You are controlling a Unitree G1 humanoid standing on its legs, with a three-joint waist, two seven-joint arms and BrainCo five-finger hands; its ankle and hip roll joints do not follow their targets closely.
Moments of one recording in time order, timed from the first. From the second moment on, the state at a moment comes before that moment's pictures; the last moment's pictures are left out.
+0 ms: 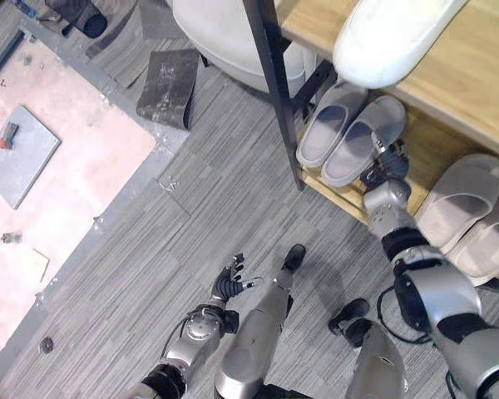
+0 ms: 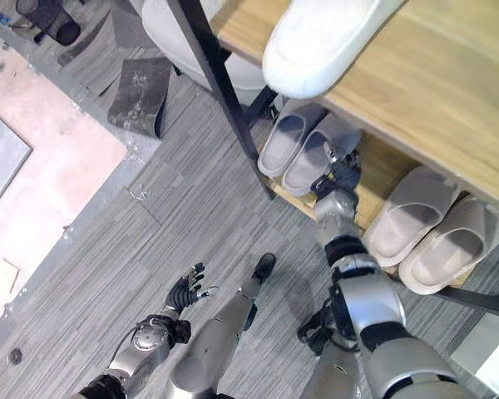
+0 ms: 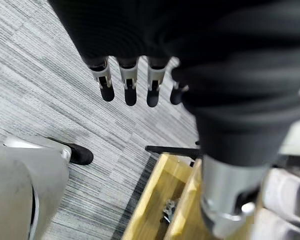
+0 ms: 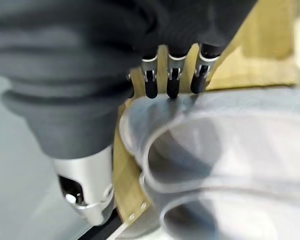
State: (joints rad) left arm -0.11 0.29 -0.56 0.56 -0.49 -0.22 0.19; right arm -0.89 -0.24 0.08 1.00 0.91 -0.28 -0.35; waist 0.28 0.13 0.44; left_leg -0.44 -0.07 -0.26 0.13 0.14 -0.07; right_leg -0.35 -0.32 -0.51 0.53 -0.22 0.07
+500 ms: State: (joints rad) left arm 0.03 0.32 -0.35 0.53 -0.45 -0.15 0.15; right arm -0.06 -0.32 0.21 0.37 0.45 -0.13 -0.18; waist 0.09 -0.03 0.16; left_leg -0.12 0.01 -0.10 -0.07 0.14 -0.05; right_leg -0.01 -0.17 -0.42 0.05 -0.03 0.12
